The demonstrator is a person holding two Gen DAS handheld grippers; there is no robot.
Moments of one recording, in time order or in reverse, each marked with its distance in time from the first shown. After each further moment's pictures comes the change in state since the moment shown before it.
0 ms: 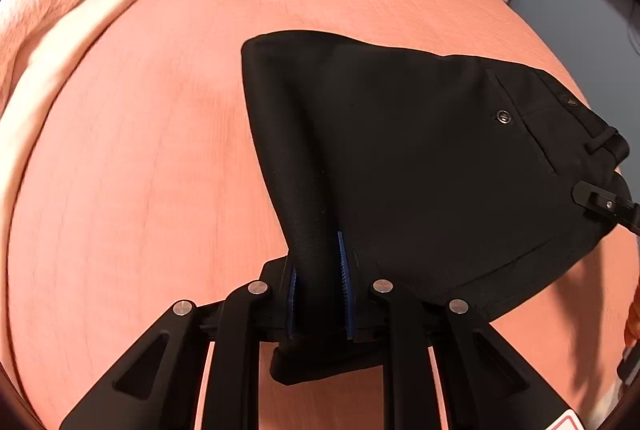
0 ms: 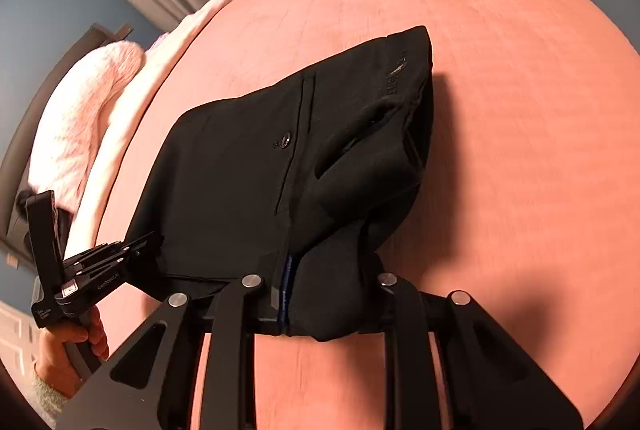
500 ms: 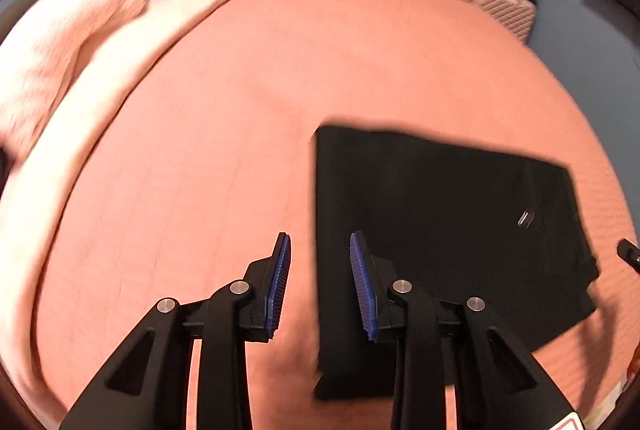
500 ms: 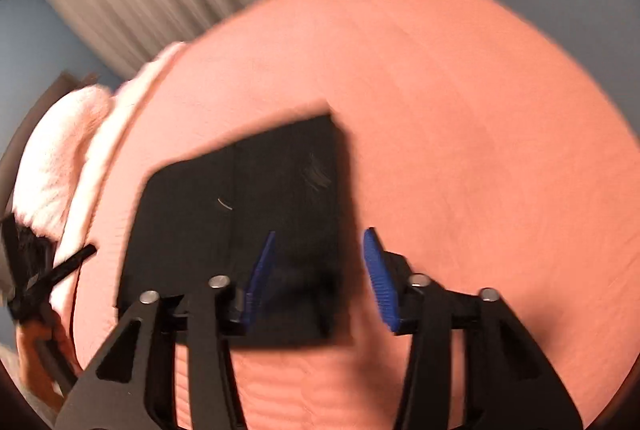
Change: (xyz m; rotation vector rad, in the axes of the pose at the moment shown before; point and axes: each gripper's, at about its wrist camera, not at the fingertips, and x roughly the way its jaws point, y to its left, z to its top) left arm -0.085 0.019 -0.032 -0.048 -0.160 0.101; right arm -0.095 -0.014 -0.063 -0.007 -0.187 -0.136
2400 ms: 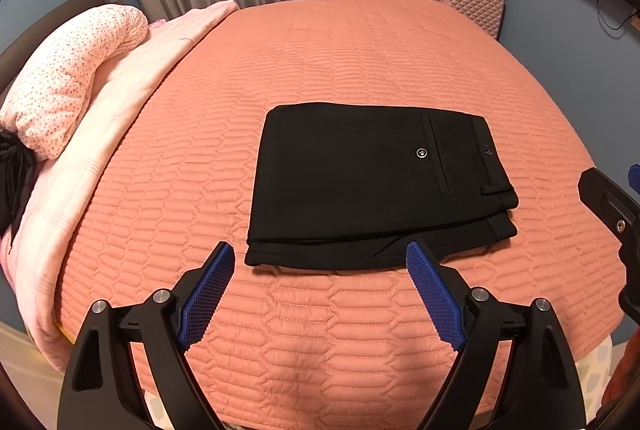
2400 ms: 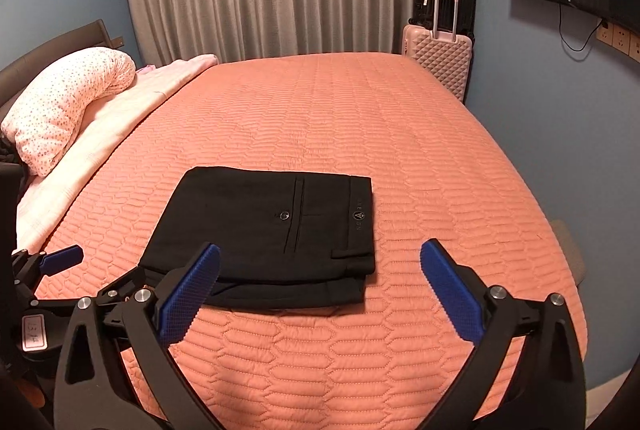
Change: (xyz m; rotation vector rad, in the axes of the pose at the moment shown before) left arm -0.124 -0.074 -0.073 0.055 -0.019 0.069; right arm -0.118 0.084 -0.054 -0.210 -0.230 -0.199
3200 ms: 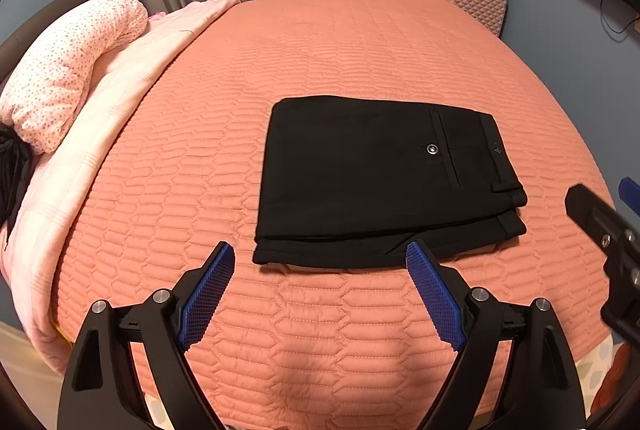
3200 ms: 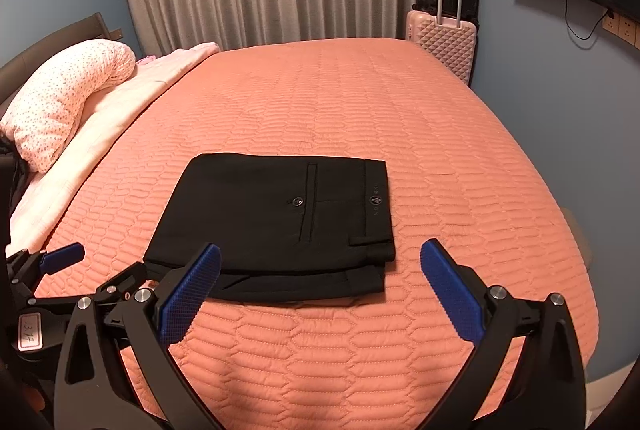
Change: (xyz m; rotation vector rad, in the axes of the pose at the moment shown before) left arm 0.007 0.015 -0.002 -0.017 0.010 -0.010; right arm 0.012 0.019 -0.008 0.003 0.046 0.013
